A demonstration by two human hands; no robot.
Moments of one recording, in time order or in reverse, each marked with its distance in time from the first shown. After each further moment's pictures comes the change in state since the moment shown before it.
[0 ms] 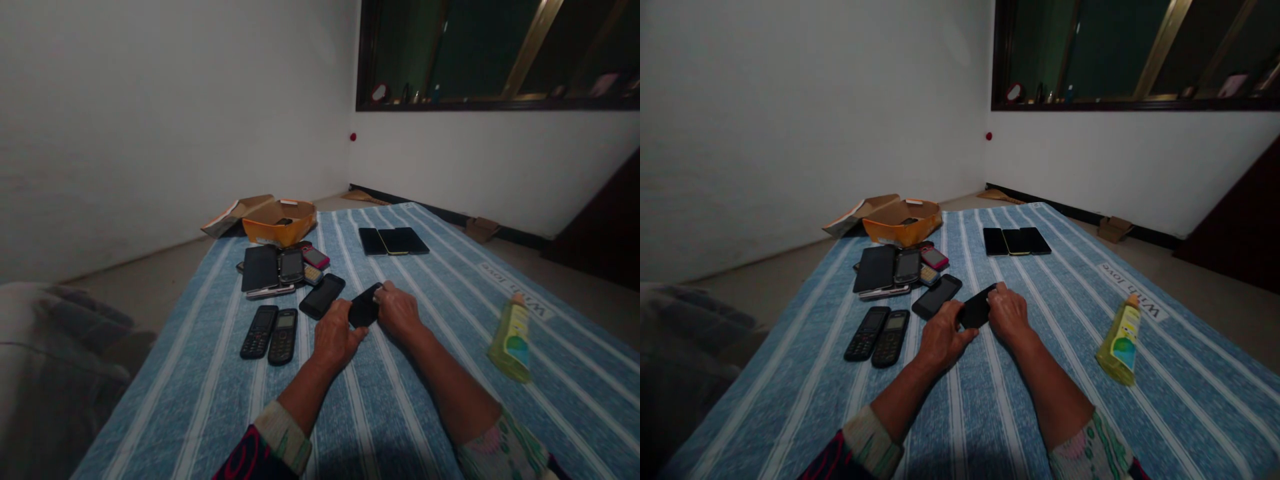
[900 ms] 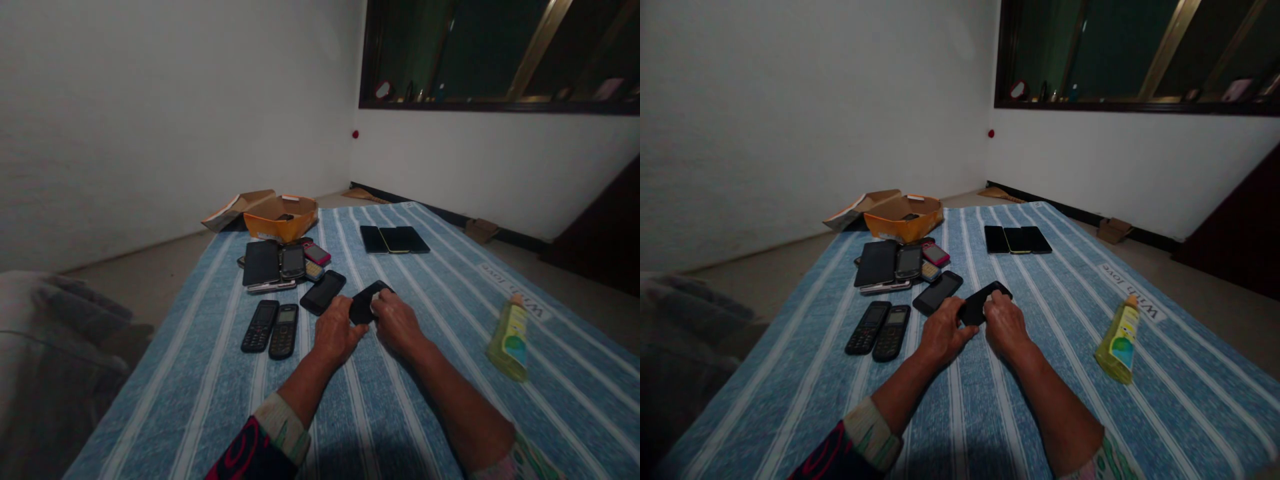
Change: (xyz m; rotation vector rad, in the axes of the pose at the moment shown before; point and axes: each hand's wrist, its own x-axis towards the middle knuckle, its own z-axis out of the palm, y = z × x) left_hand 0.001 0.001 0.000 -0.035 -0.030 -0.014; right_hand -0.022 -0.006 0.005 0.057 -0.020 -0.106
